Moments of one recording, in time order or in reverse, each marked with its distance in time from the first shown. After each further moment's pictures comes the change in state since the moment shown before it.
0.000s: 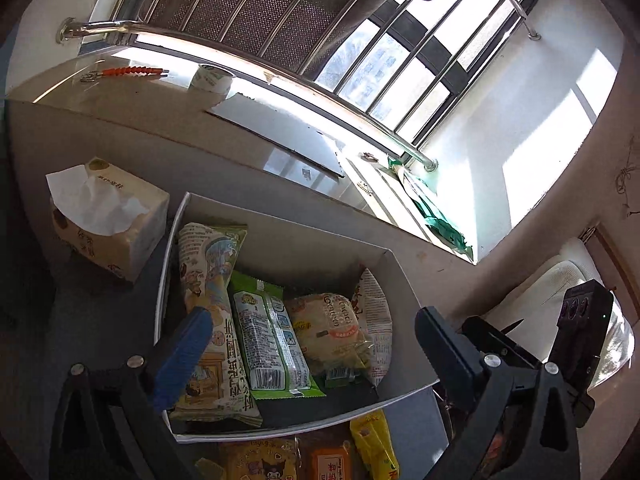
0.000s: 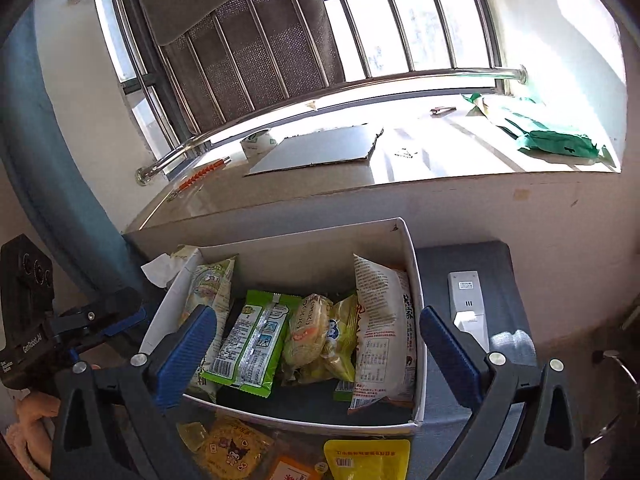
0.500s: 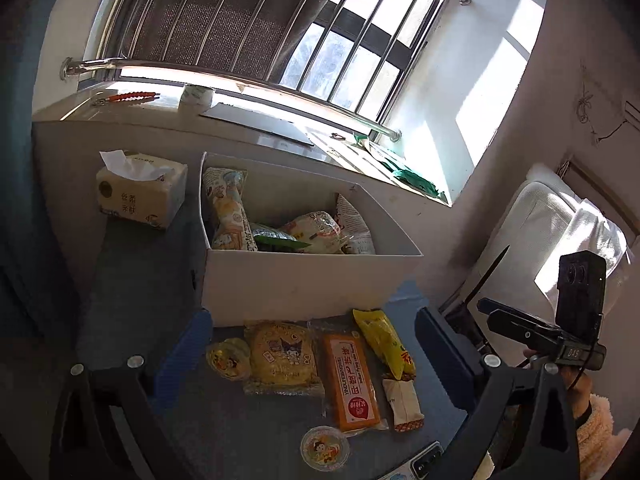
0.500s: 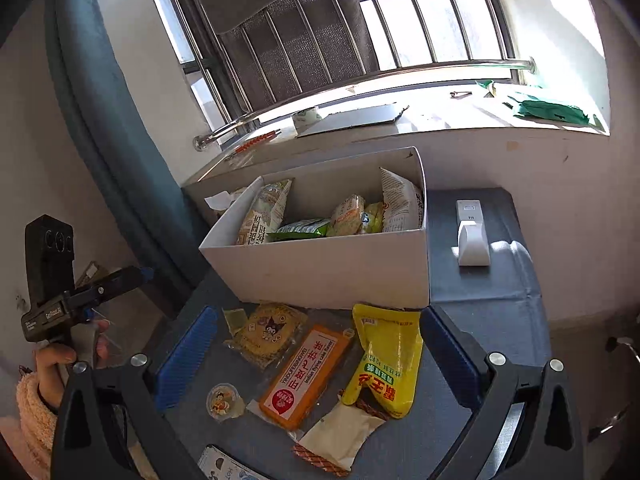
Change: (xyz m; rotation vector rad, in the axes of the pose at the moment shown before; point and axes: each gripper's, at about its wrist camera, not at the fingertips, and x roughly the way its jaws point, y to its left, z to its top) left arm -0.099 -0.003 -0.126 0.186 -0.014 -0.001; right arm -0.096 0.000 -0.130 -0.049 0.042 0.127
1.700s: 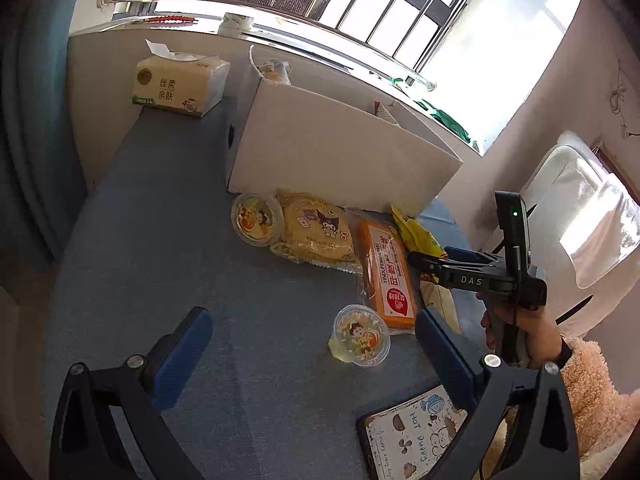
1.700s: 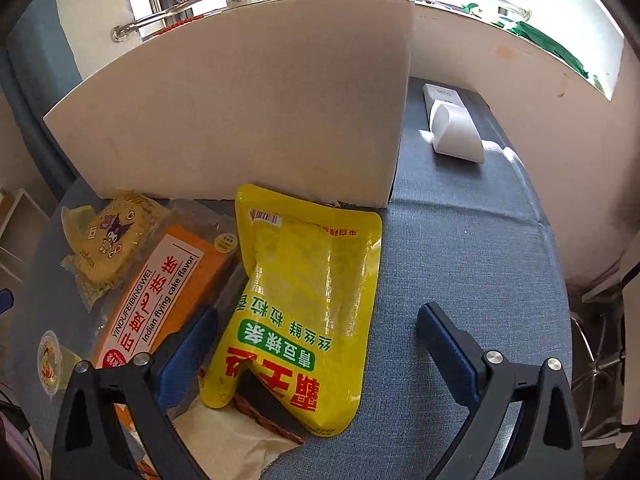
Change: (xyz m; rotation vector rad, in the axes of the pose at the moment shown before) left arm 0.010 0.016 -0.086 -0.096 0.162 0.078; right arm 0.131 -0.040 -0.041 -0.094 0.290 -0.310
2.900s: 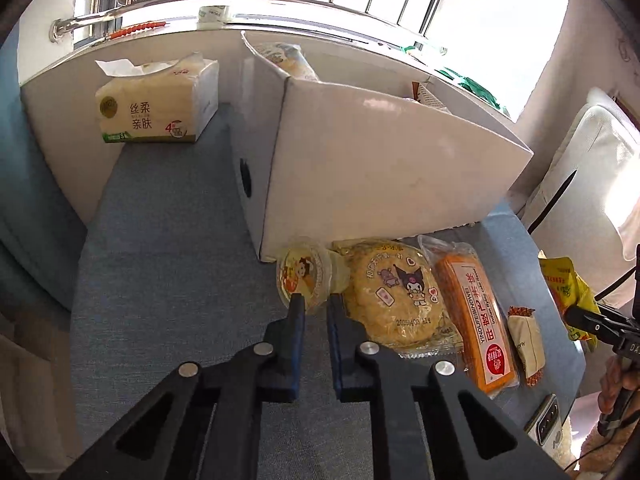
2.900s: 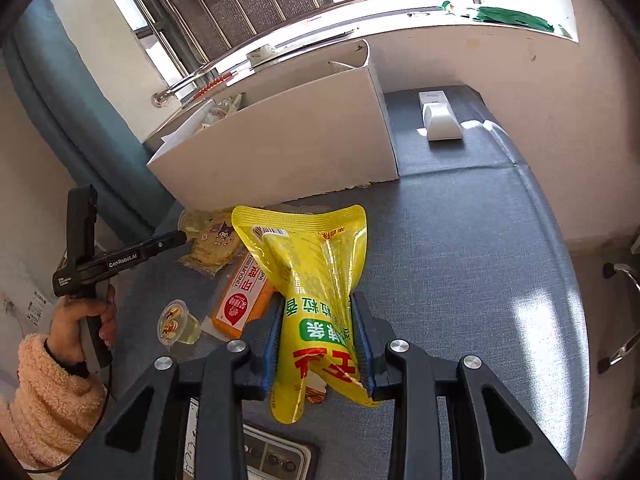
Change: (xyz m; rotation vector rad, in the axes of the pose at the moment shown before) left arm 0.073 0.032 0.071 0.159 0.070 0.077; right arm -0.085 -0.013 -0.053 0.179 -0.118 0.265
